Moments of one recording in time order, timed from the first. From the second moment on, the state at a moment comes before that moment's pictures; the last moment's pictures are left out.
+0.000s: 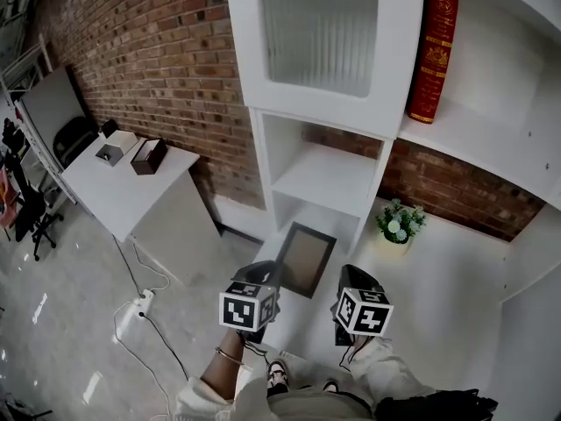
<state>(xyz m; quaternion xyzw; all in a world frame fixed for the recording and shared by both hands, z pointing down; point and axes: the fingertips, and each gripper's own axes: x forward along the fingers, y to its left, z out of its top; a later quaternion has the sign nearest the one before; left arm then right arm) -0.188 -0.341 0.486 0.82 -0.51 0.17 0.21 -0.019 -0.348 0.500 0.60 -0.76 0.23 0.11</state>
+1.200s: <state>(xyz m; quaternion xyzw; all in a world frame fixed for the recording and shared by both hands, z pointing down) -0.163 -0.509 0.422 0.84 -0.47 0.13 0.22 -0.031 -0.422 0.482 0.66 -0.71 0.22 0.11</state>
